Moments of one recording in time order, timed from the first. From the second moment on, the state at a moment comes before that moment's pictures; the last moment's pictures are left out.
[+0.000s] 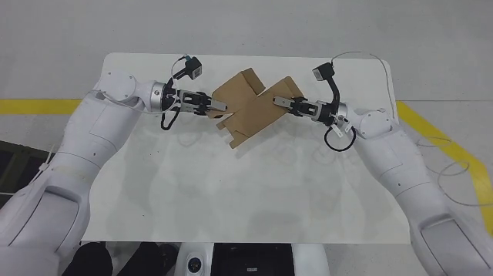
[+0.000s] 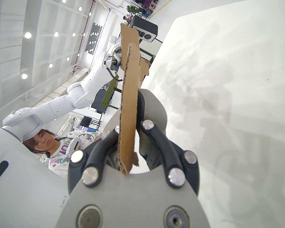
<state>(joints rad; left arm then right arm) 0.47 -1.06 -0.76 -0.87 -0.64 -0.36 -1.41 -0.67 -1.17 0.86 -0.93 0.46 -0.79 0.95</state>
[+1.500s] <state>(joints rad) 0.56 -0.94 -0.85 -1.20 -0.41 -0.48 -1.34 -0.63 -1.05 0.81 -1.22 0.49 -0.83 0.99</state>
